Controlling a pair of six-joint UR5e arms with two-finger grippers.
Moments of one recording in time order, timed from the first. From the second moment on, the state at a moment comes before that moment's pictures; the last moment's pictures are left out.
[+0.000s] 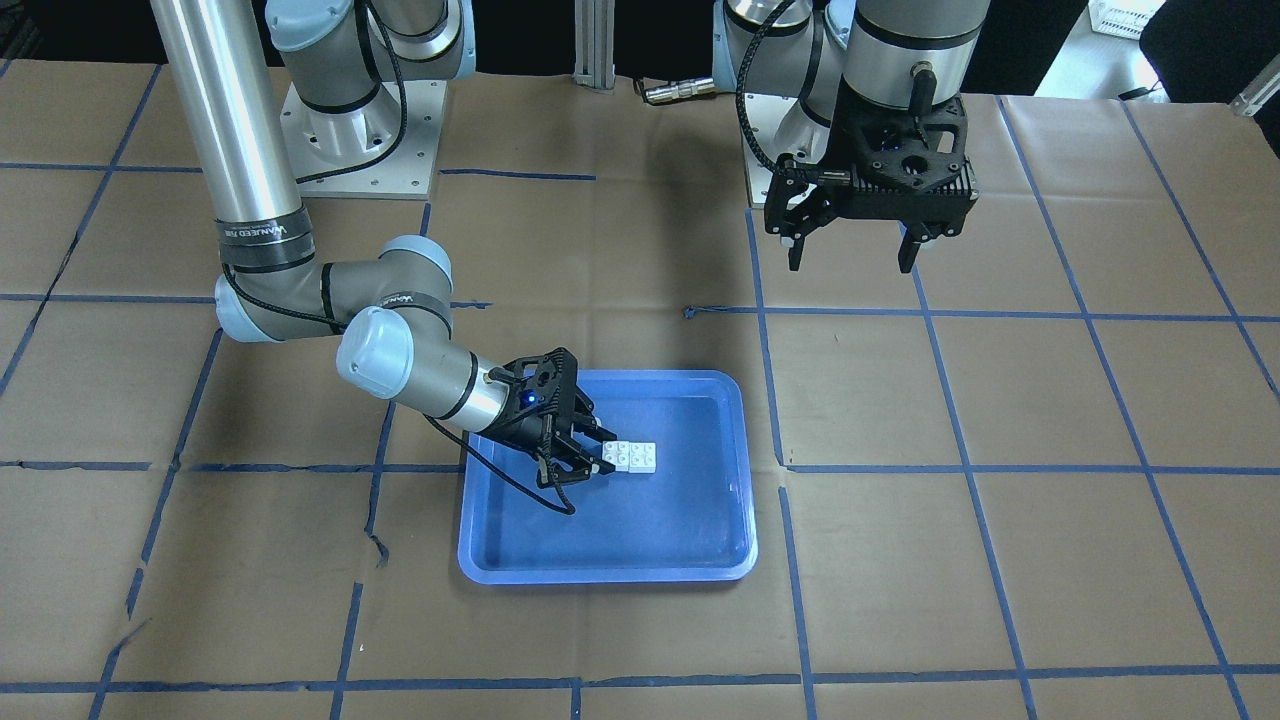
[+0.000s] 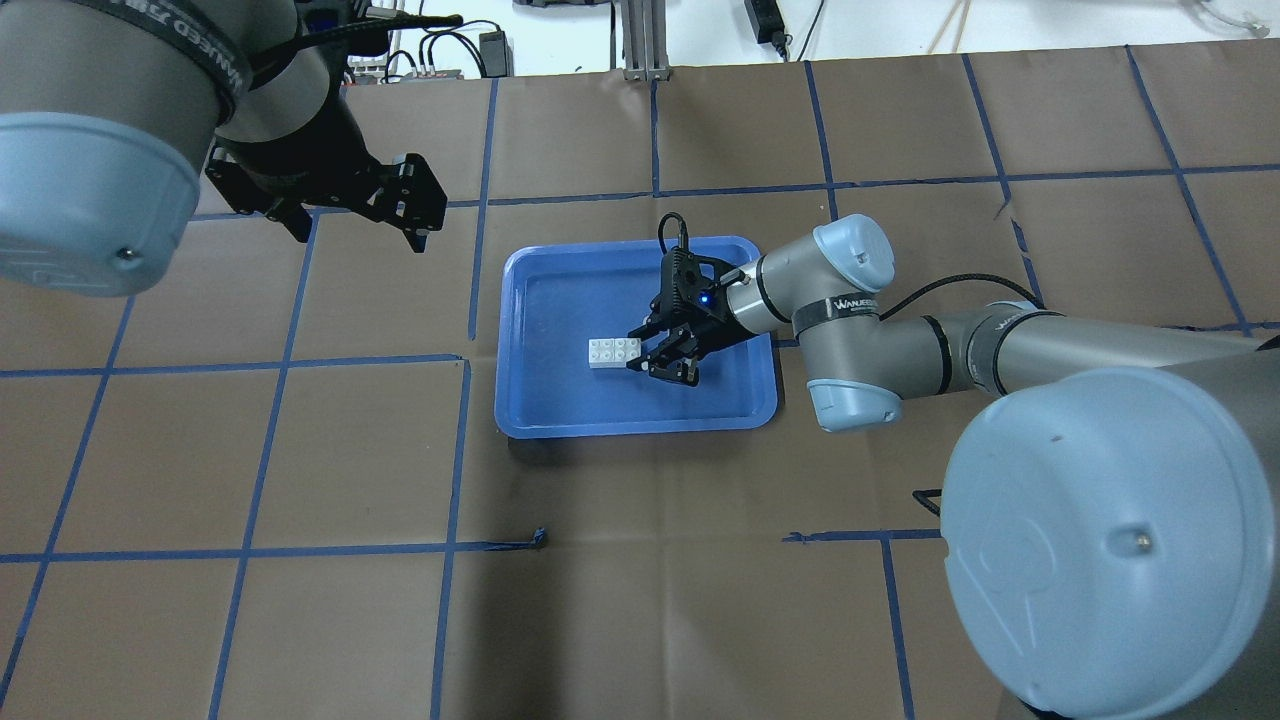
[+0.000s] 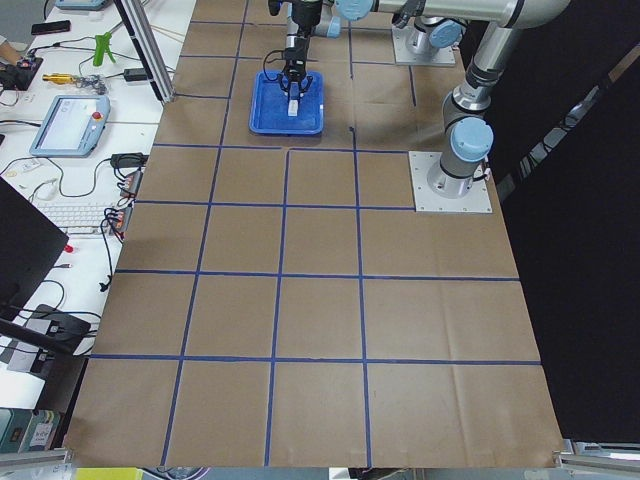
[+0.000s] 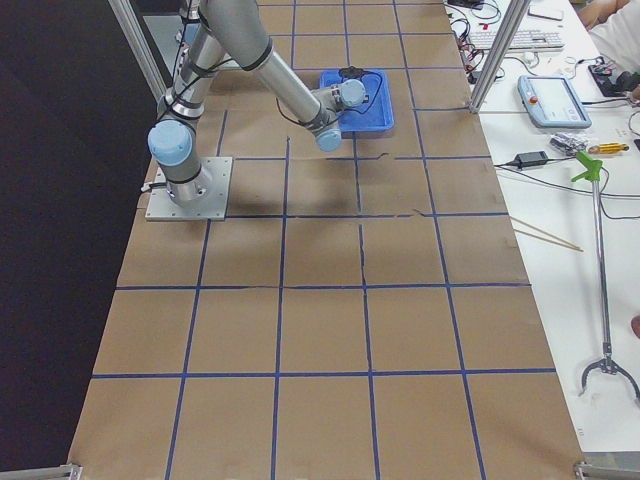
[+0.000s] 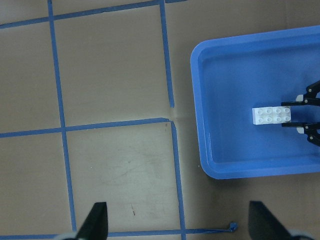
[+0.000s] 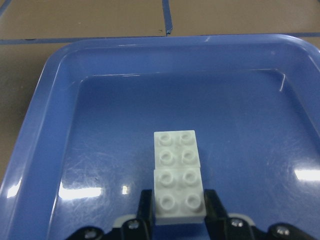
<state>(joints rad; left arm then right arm) -1.66 -1.55 -1.60 -1.45 1.68 0.01 1.70 -0.98 1.97 -2.76 -0.79 -1.32</state>
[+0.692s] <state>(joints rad) -1.66 -1.55 -1.60 -1.45 1.68 0.01 1.70 -0.98 1.96 -2.76 -0.79 -1.30</state>
